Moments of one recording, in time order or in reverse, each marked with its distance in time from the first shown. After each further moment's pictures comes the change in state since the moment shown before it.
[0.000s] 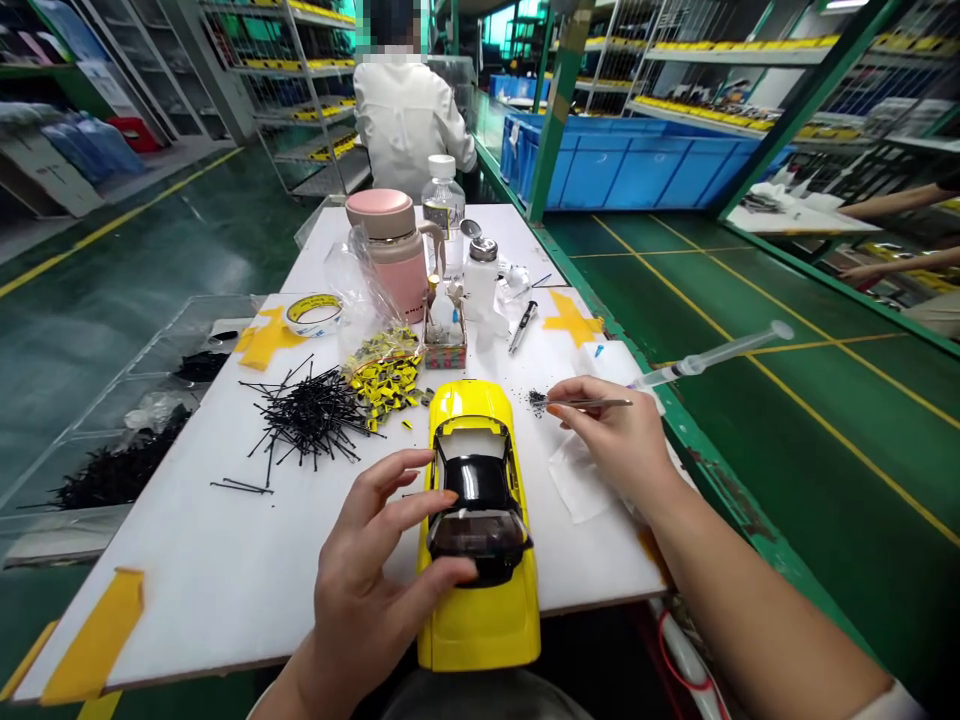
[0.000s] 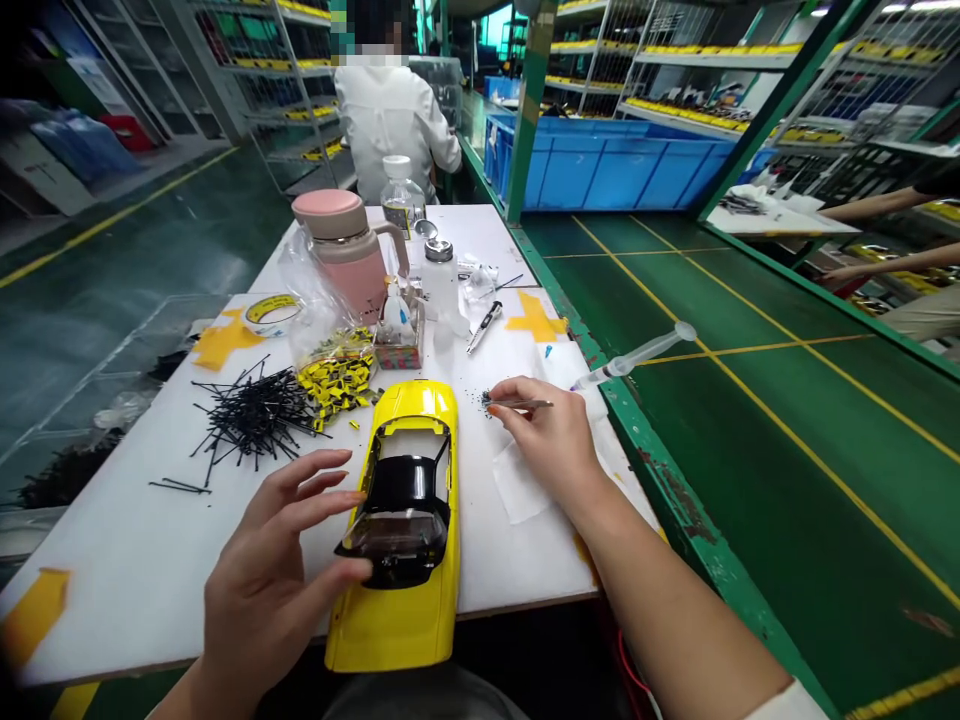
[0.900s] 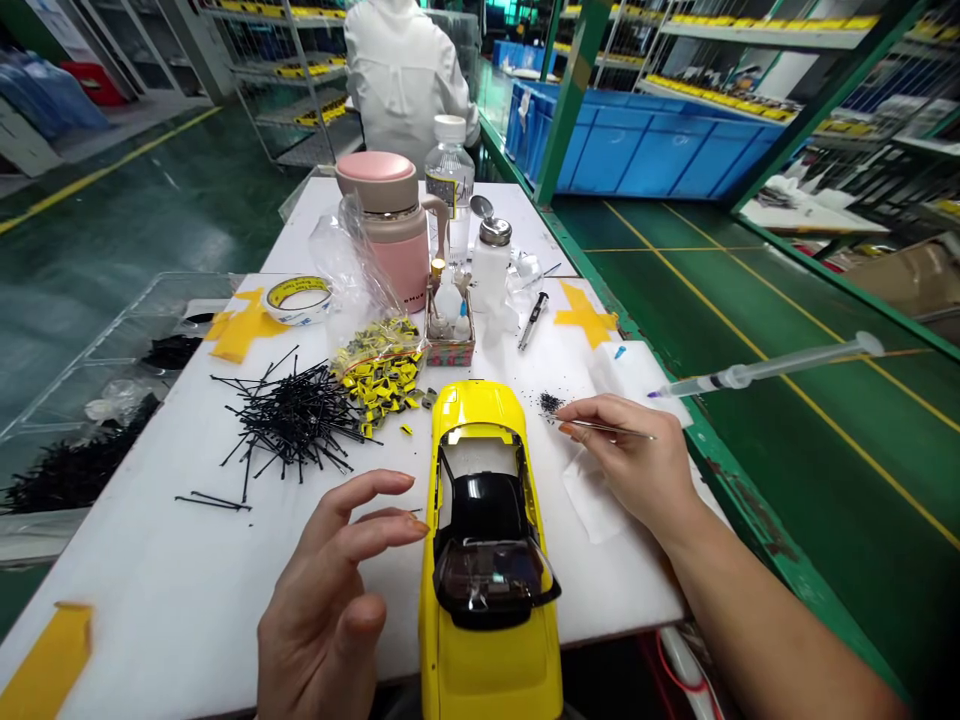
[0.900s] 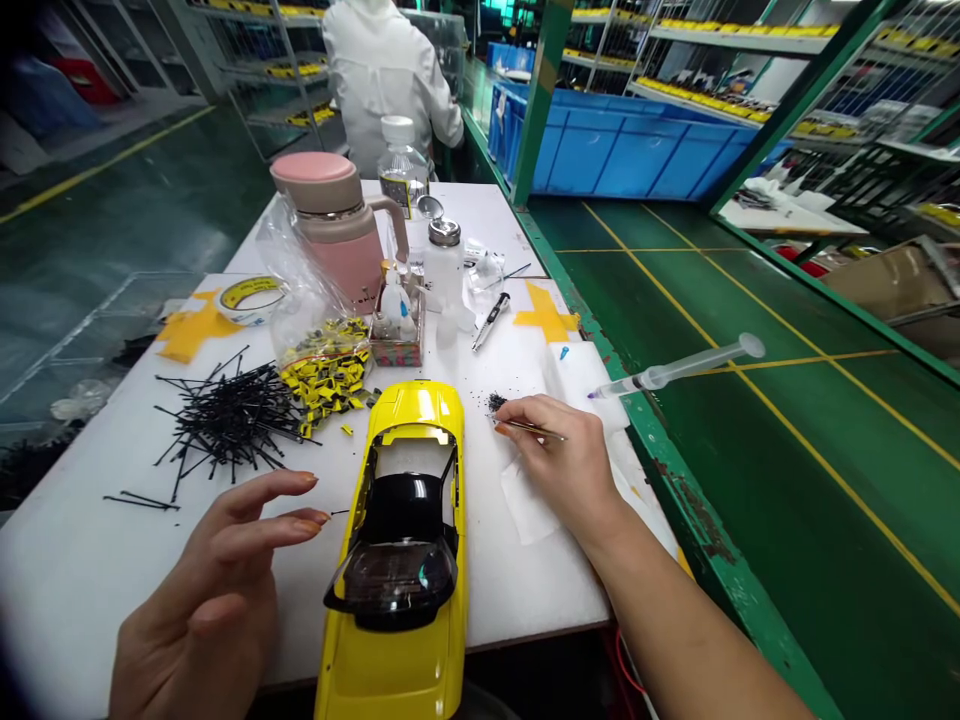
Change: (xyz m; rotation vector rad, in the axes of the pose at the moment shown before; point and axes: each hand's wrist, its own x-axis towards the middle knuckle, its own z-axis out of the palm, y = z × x) left_hand -0.009 0.001 -0.007 -0.294 0.138 -0.334; right_hand -0.008 0.010 0.005 -0.096 -0.042 -0.180
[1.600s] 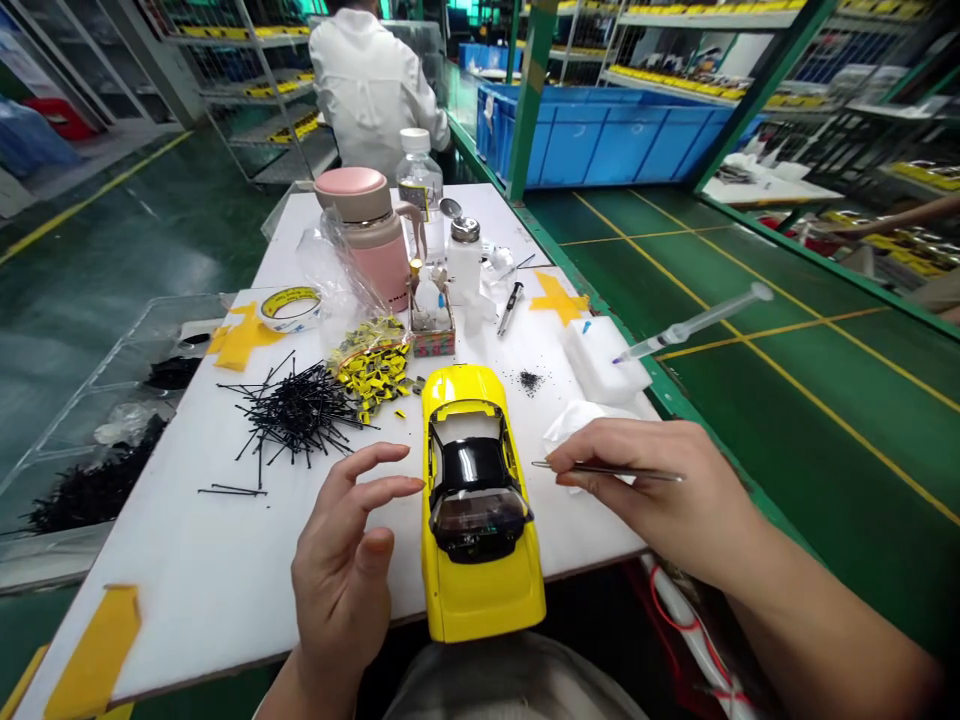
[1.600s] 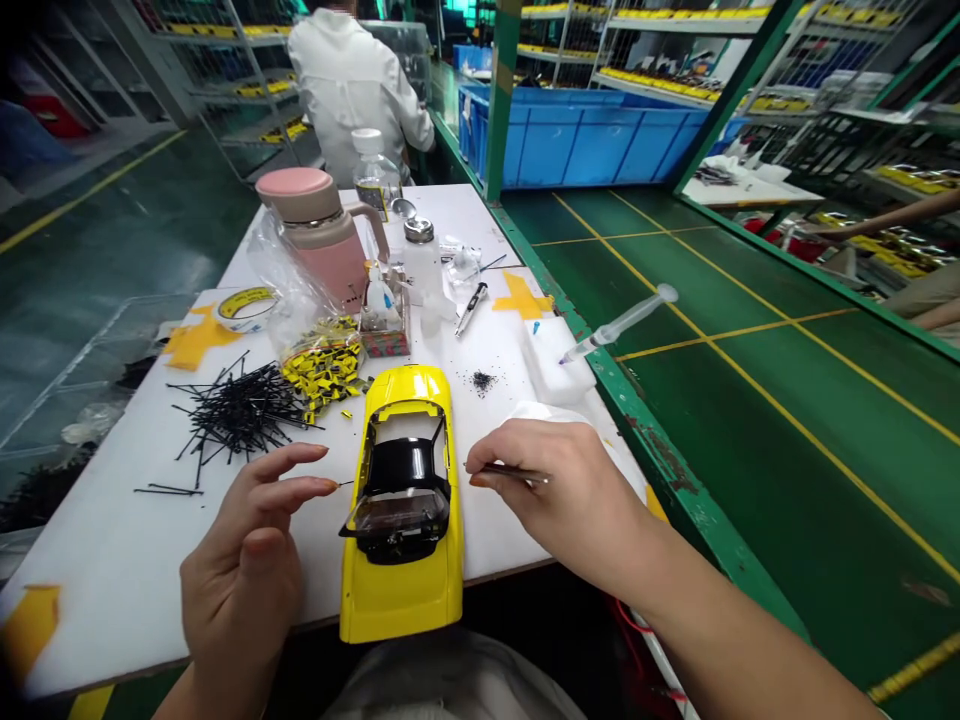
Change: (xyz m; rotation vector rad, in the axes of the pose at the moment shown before) left_hand 0.005 0.002 0.009 0.039 0.071 0.098; right_hand -0.033 -0.082 -0.041 -0.055 -0.255 -0.151
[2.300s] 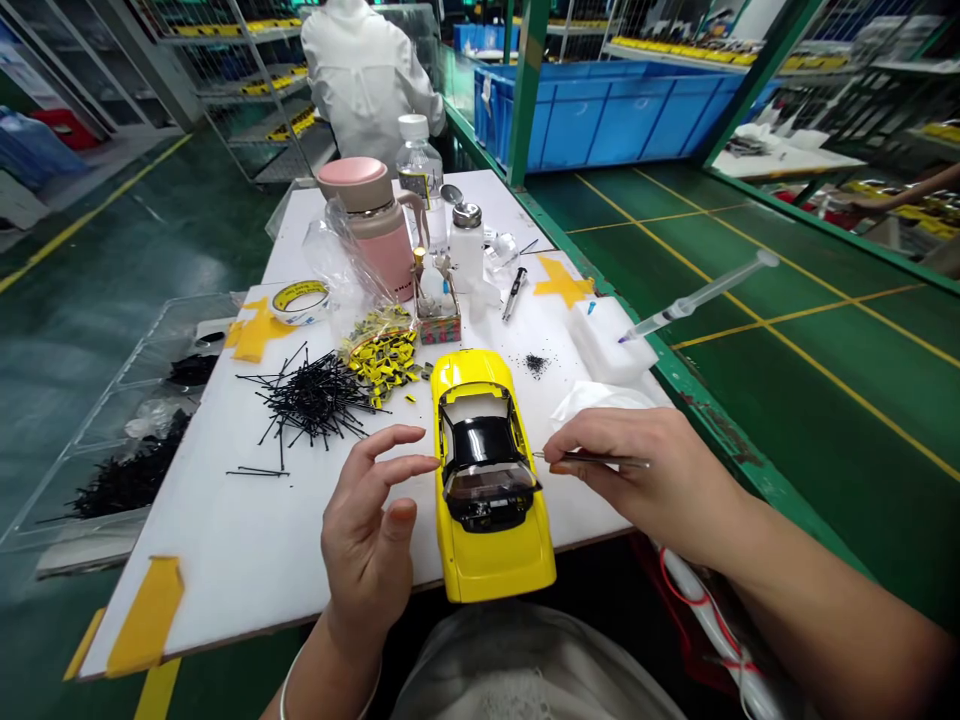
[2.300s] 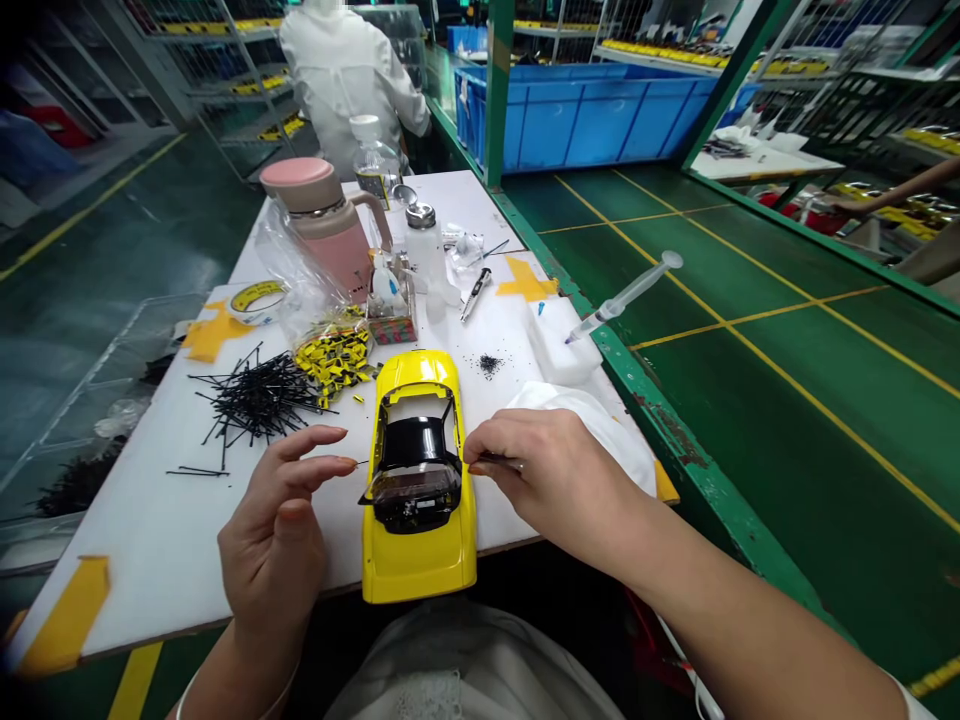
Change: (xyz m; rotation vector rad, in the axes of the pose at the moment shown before) left_hand 0.000 -0.004 -0.004 0.079 -0.051 0.088; right_hand -0.008 0.001 0.017 -0.007 -0.037 -0.014
